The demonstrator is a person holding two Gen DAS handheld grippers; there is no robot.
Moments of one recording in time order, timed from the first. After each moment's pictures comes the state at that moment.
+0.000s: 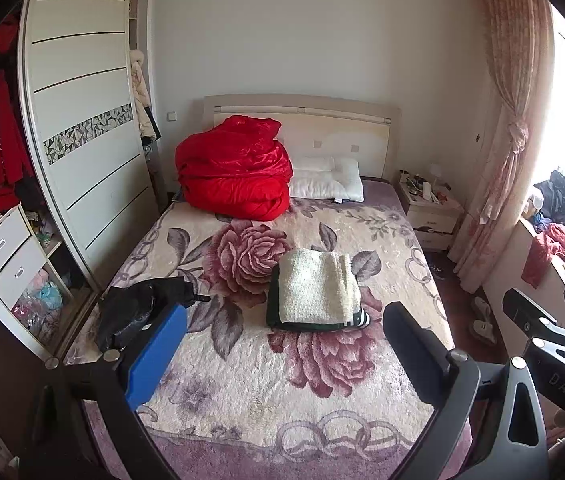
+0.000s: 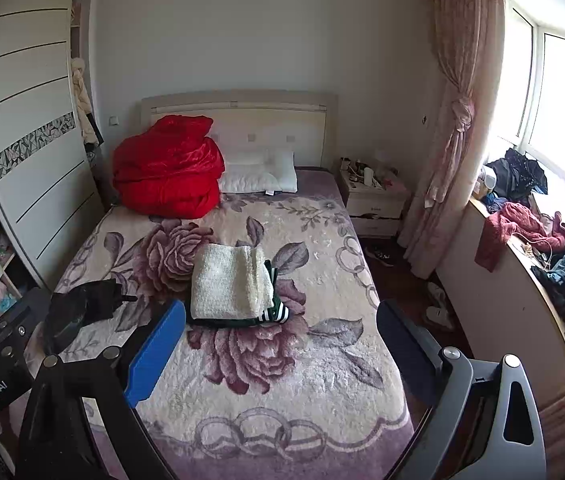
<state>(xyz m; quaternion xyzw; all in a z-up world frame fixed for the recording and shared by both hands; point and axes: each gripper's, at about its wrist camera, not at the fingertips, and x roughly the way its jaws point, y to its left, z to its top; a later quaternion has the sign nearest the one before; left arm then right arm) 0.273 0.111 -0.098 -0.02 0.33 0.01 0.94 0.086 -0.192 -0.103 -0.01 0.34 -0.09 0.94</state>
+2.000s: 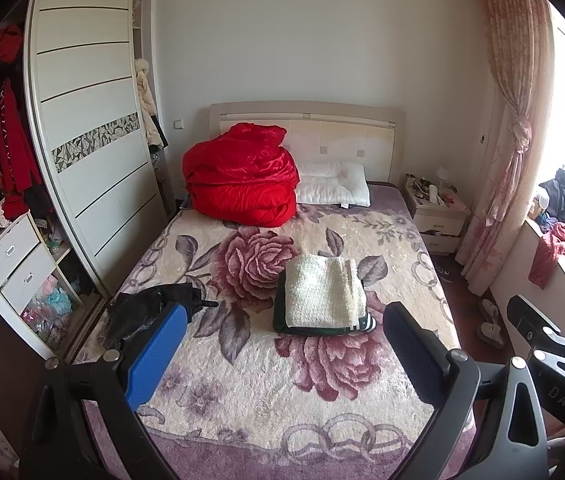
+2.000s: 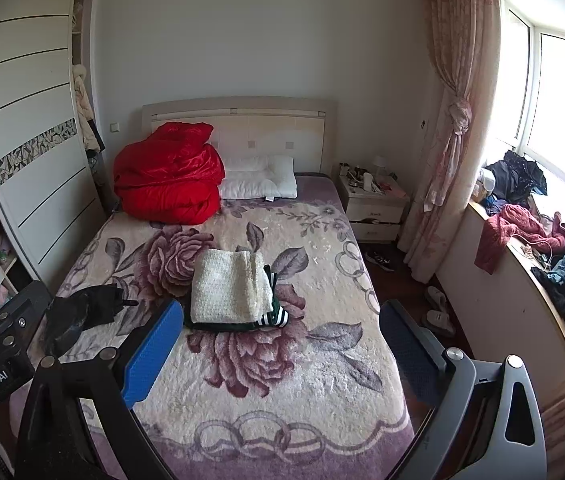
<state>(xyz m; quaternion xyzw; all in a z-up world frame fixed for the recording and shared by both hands) 0.270 0.107 -0.087 -0.01 0.32 0.02 0.95 0.066 -0.185 -0.108 -0.01 0.32 -0.09 0.94</state>
